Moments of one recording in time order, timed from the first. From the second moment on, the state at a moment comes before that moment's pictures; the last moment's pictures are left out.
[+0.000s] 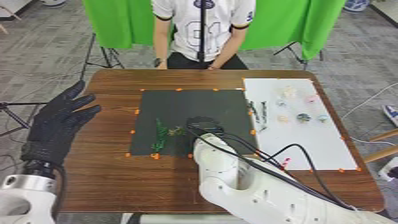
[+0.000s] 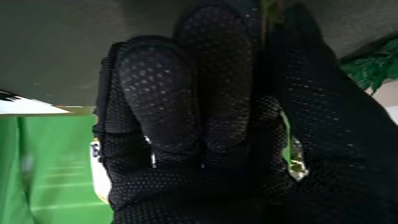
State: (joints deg) left arm 137.5 -45.7 -105.4 -135.8 37.4 20.9 14.2; right arm -60.8 -68.4 25.4 -104.4 -122.8 -19.7 60.5
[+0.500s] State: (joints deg) left arm 136.6 -45.9 -104.5 -135.5 37.5 20.8 14.2; right arm -58.8 -68.6 23.0 -103.9 -122.9 -15.9 60.9
